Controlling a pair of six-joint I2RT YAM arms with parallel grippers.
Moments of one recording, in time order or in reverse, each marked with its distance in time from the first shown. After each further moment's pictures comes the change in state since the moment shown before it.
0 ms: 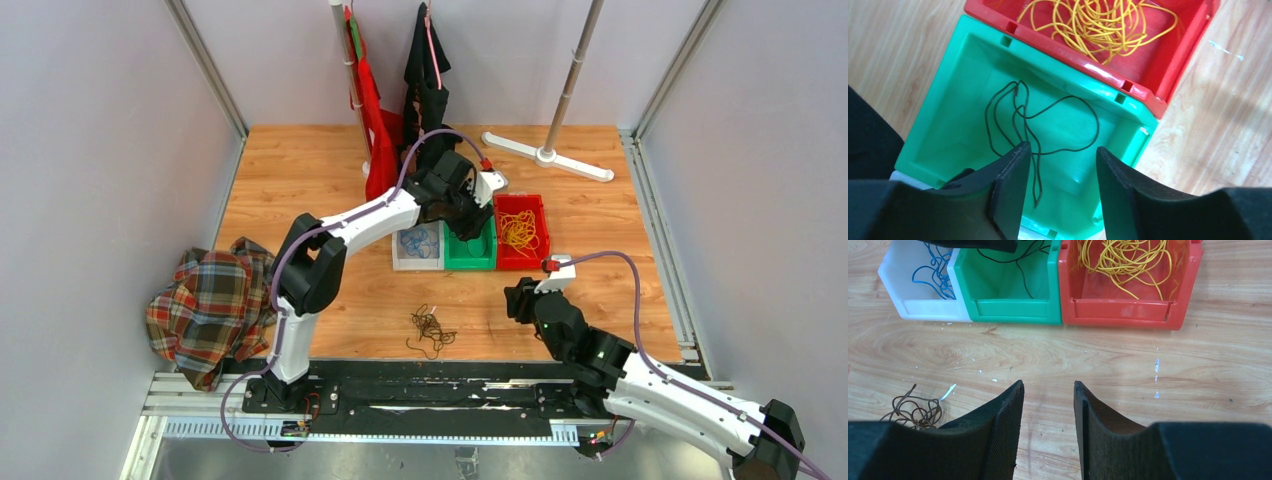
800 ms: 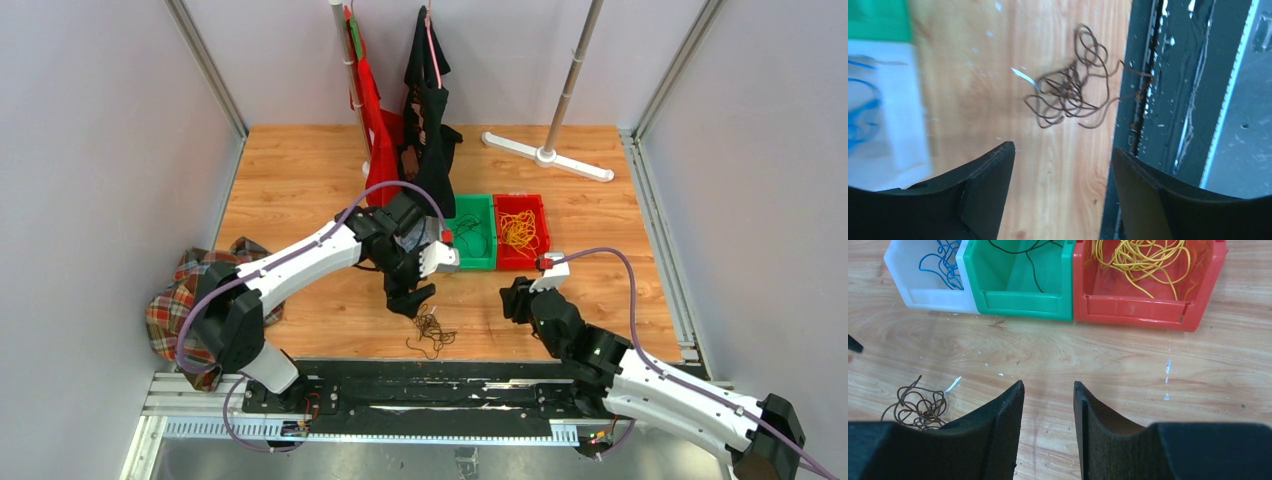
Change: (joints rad) left arm -0.008 -0.517 -0.425 -0.517 0.257 0.390; right arm 0.000 0.042 0.019 0.010 -0.044 -0.015
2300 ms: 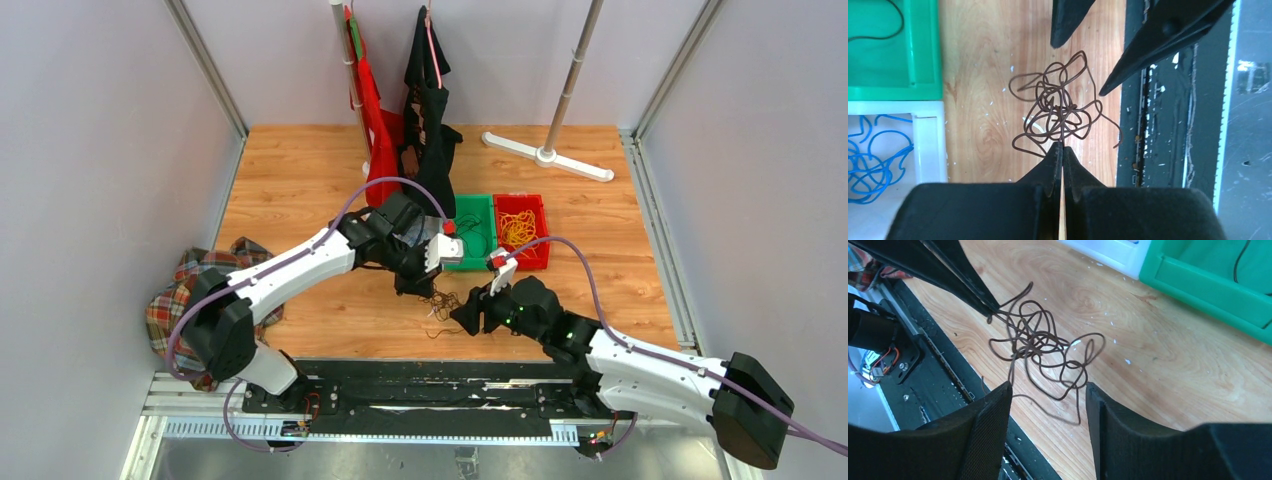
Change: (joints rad) left arm -0.011 -0.028 -0.108 0.227 0.098 -0.065; right arm 0.000 0.302 0.049 0.296 -0.571 -0.078
